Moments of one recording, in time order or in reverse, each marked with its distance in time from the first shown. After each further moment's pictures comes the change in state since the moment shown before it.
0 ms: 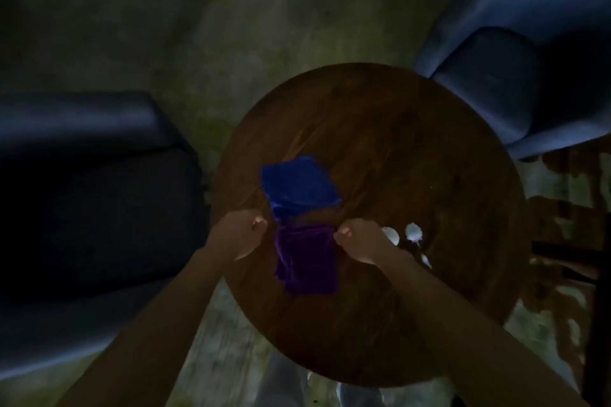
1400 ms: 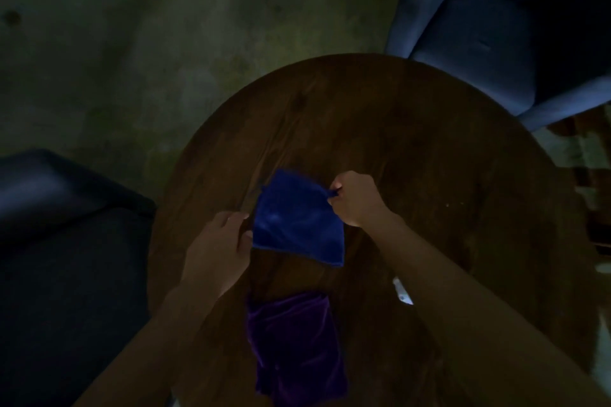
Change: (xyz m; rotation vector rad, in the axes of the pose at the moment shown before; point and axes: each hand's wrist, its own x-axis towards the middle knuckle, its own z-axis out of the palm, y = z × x) left_hand 0.171 0.008 0.035 0.115 0.124 0.083; right_hand 0.185 0.028 -0.072 0.142 0.305 0.036
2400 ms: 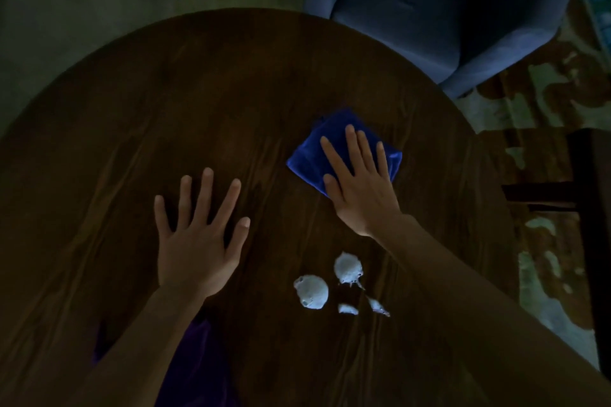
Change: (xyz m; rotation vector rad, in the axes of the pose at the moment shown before) left_hand 0.043 0.118 0.129 0.424 0.174 0.282; right_hand -0.007 0.211 -0.028 -0.475 0.345 -0.165
